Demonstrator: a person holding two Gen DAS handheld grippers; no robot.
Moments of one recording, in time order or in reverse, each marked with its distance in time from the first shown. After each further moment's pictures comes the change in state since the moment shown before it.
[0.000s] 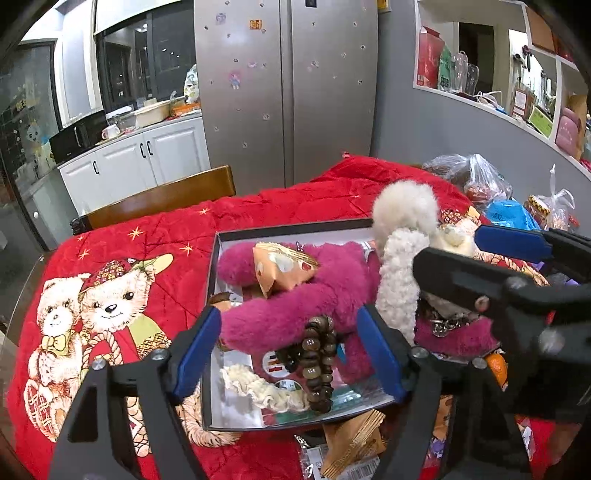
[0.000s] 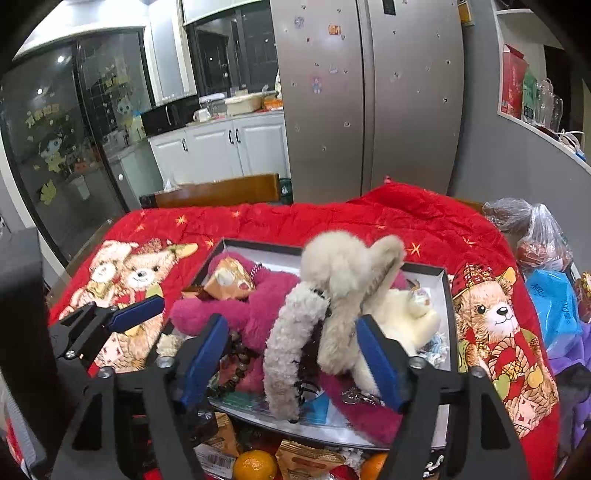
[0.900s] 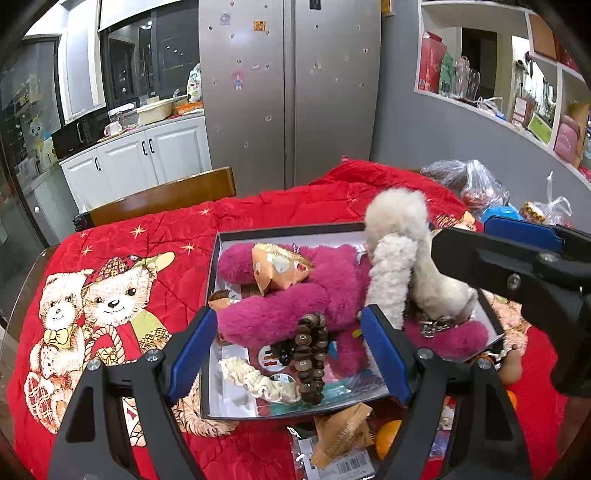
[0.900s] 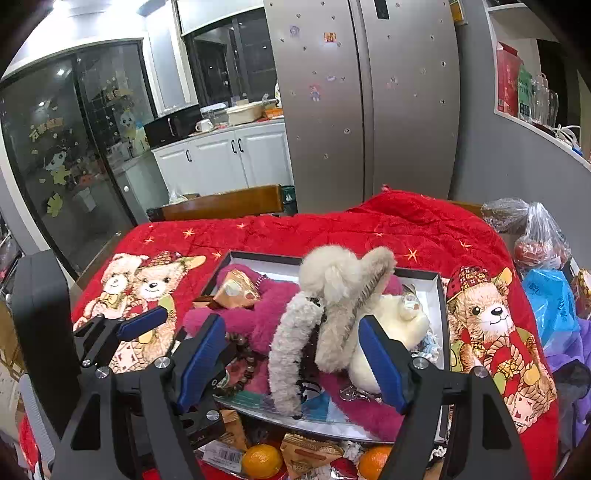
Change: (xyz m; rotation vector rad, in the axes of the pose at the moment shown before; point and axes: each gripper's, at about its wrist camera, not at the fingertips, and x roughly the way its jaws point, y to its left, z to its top) left arm -0.018 -0.005 0.000 -0.019 -0.011 -0.005; right arm -0.021 -0.007 0.006 0.023 -0.020 0.029
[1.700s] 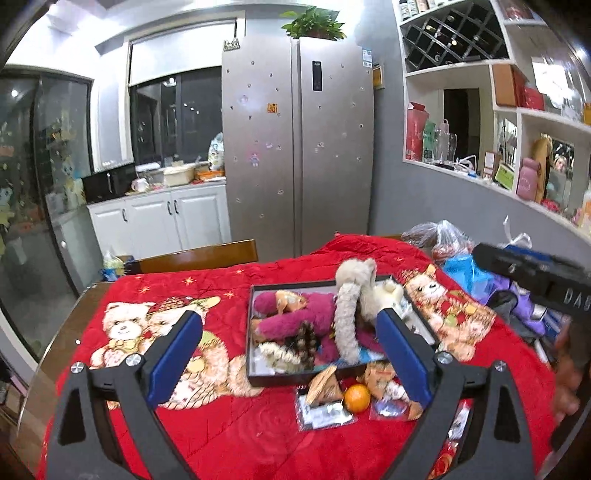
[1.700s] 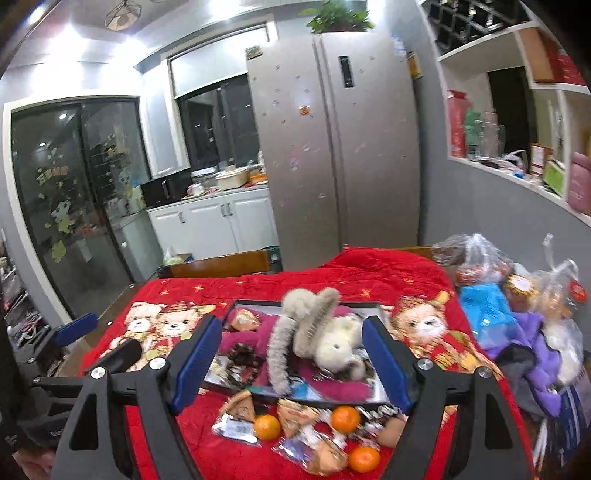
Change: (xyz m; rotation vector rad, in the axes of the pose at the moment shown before) left arm -0.193 -0.015 -0.038 0.004 -0.272 0.060; right arm -0.155 -0.005 -0.035 0.062 -0.254 -0.080
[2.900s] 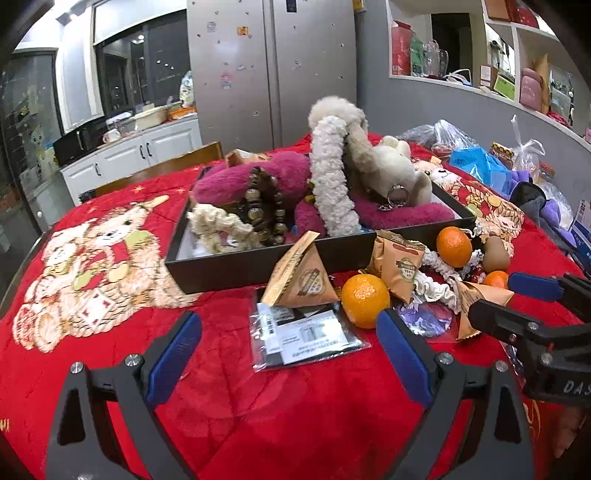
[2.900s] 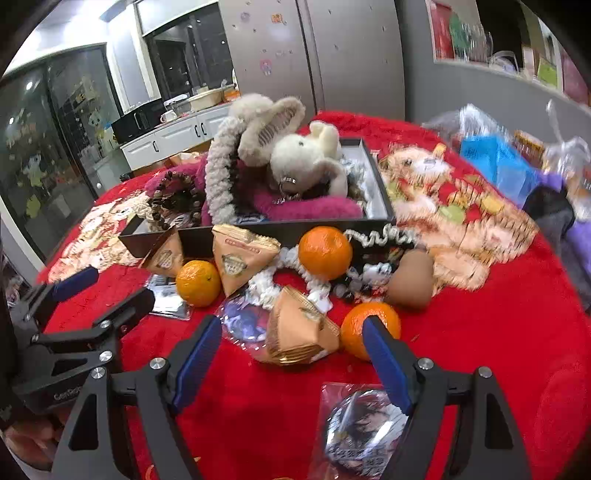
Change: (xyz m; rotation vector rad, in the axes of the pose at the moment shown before) left arm 0.133 -0.039 -0.129 0.057 0.257 -0.065; right arm 0.083 -0.029 -0.163 0.025 0.292 -0.054
